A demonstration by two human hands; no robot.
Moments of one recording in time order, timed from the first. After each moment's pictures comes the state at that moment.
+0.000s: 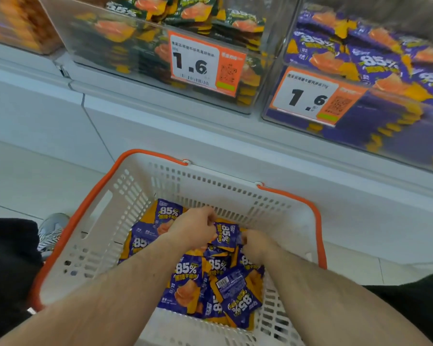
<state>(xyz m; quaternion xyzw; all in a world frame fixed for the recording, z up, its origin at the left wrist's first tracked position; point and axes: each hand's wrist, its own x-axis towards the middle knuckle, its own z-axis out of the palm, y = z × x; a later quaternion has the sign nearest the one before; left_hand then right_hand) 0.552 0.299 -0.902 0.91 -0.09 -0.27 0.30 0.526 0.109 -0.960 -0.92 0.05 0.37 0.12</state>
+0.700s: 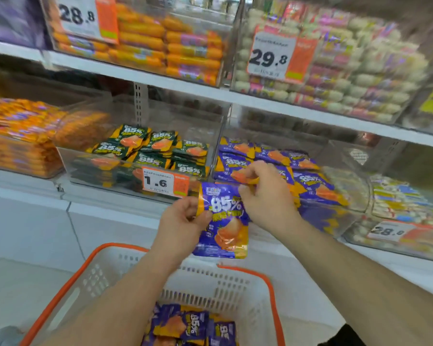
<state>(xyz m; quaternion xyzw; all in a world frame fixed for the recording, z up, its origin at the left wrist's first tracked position) 0.561 0.256 -0.700 0.66 -0.06 -0.02 0.75 0.562 0.090 -0.638 -0.93 -0.02 -0.22 0.28</state>
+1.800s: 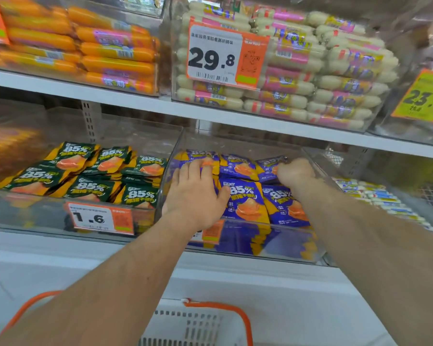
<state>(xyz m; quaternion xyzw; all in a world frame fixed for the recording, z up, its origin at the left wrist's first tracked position) 0.664 0.141 -0.647 0.95 -0.22 0.16 0.17 0.691 -0.096 -0.621 -0.85 0.37 -0.20 0.31</state>
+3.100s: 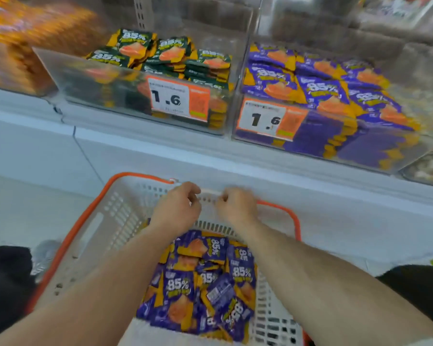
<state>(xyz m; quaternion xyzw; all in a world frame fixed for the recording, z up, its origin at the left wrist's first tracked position) 0.573 0.298 -0.838 0.91 -0.06 -0.09 0.40 0.576 0.140 -0.859 -0.95 0.11 0.04 0.28</state>
